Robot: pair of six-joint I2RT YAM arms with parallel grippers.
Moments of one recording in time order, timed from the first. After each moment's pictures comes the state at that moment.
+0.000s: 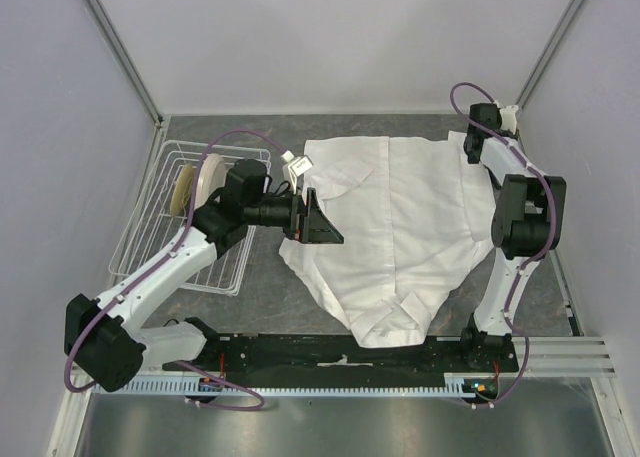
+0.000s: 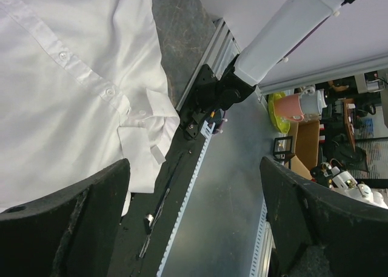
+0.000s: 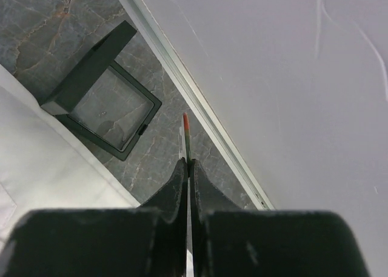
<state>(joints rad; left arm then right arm) -0.59 1.19 0.98 -0.24 0.81 -0.59 -0.07 2.04 1.60 -0.48 0.89 0.07</state>
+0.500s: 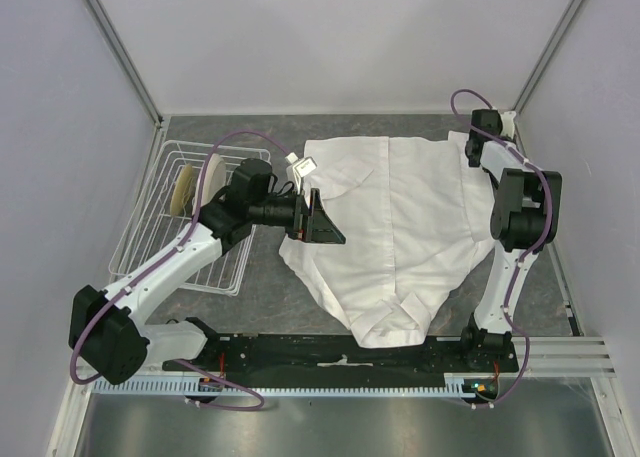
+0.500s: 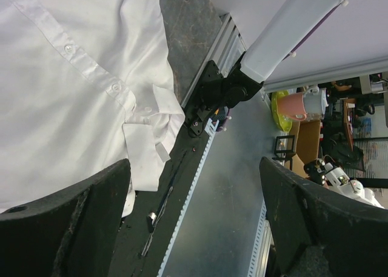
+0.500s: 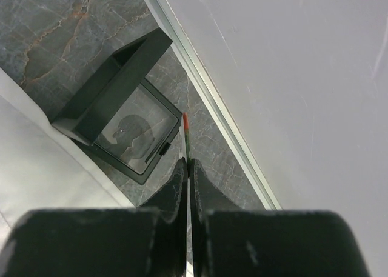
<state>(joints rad) -0.59 1.23 0.98 -0.24 0.81 -0.58 -0.11 2.14 1.61 -0.39 0.83 0.02</state>
